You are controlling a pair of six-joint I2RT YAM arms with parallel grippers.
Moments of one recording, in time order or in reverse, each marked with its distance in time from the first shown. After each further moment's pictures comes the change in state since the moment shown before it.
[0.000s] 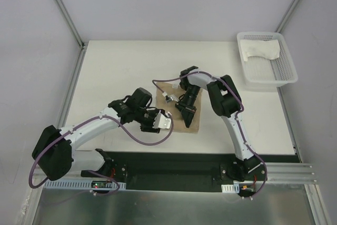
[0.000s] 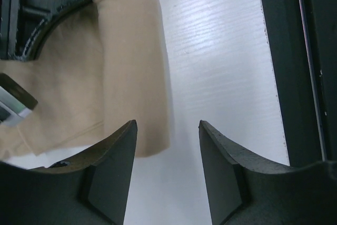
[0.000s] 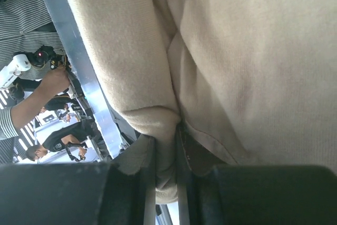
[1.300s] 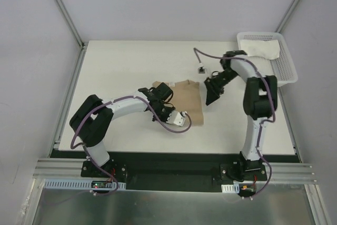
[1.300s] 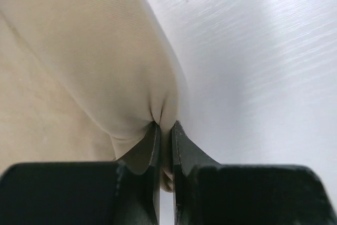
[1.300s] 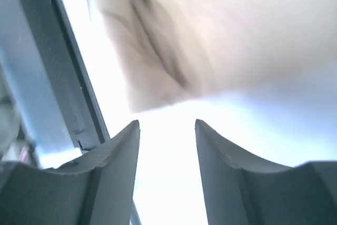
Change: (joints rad) left arm -0.076 0.457 0.237 -0.022 -0.175 0.215; right arm -0.314 -0.230 -0.083 0.152 -0.033 -0.032
